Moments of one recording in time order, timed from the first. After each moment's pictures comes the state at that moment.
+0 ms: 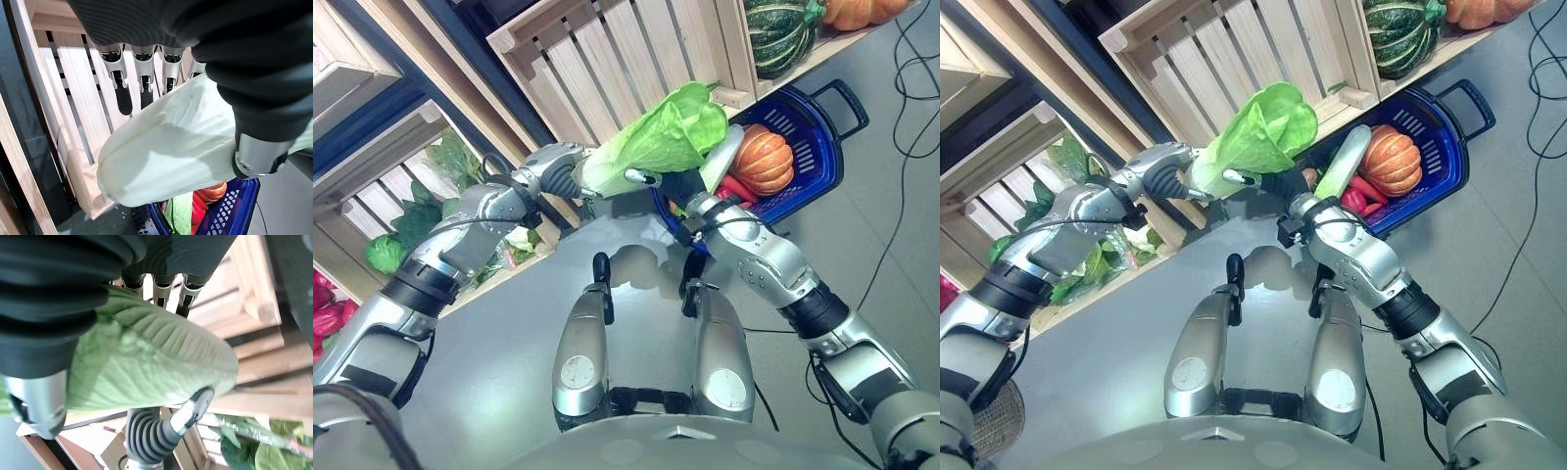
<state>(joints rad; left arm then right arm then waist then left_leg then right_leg) -0.62 0.80 -0.50 0.10 0.31 -0.05 -0.23 -0.57 -0.49 0.56 -0.06 0.72 0.16 -0.08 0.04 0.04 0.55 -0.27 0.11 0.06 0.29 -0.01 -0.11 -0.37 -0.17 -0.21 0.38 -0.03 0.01</state>
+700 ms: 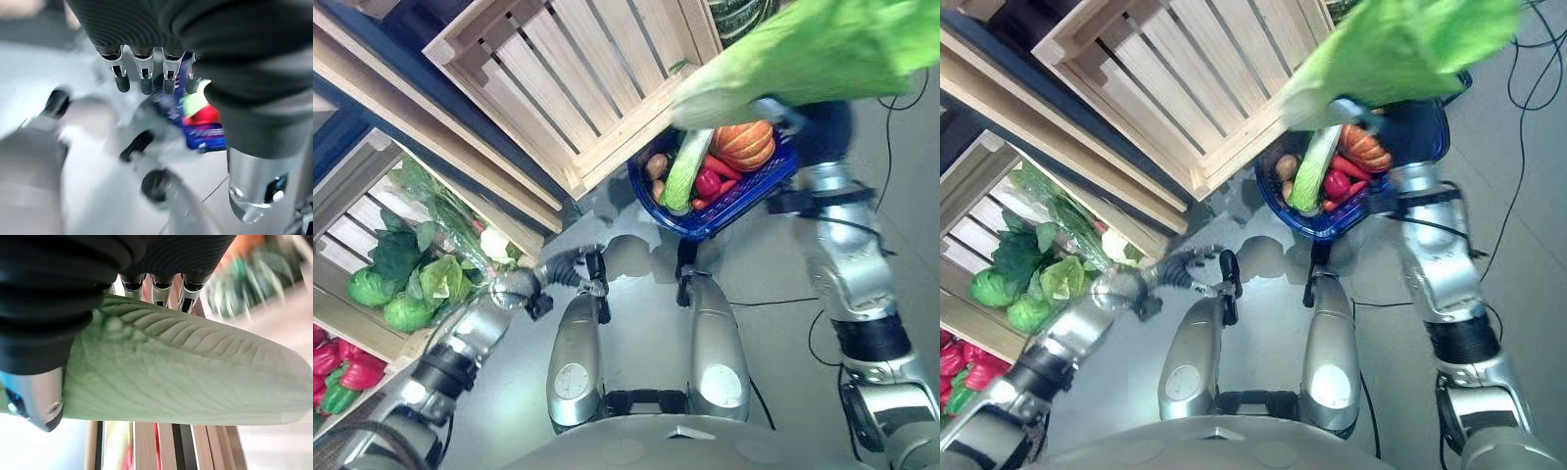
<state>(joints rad) -0.09 0.60 -0.44 0.12 -0.11 0.19 -0.37 -0.29 -0.59 0.01 -0.32 0.41 -0.21 -0.19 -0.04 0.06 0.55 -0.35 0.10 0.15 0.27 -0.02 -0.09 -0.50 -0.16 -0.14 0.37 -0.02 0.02</state>
